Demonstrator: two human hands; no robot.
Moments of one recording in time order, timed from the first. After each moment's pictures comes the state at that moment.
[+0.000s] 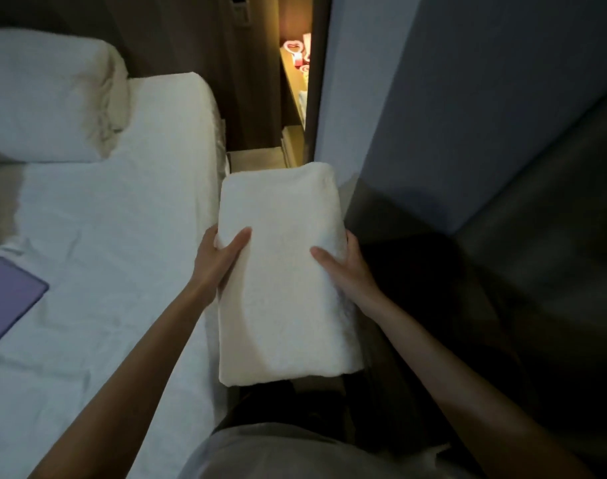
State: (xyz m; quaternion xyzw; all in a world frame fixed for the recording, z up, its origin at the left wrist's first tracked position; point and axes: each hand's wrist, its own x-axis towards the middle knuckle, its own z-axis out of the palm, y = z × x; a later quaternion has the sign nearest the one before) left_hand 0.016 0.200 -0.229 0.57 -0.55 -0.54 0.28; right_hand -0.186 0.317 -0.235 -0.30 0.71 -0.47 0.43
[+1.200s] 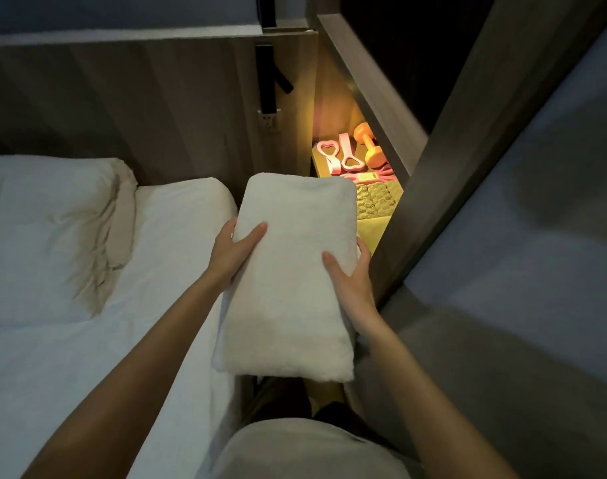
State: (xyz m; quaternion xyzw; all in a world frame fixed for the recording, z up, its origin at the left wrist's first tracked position) left_hand -0.145 -0.329 -0.206 0.55 -0.60 -0.52 0.27; right_hand -0.306 -0.187 -0.222 -0.26 0.68 -0.58 0.37
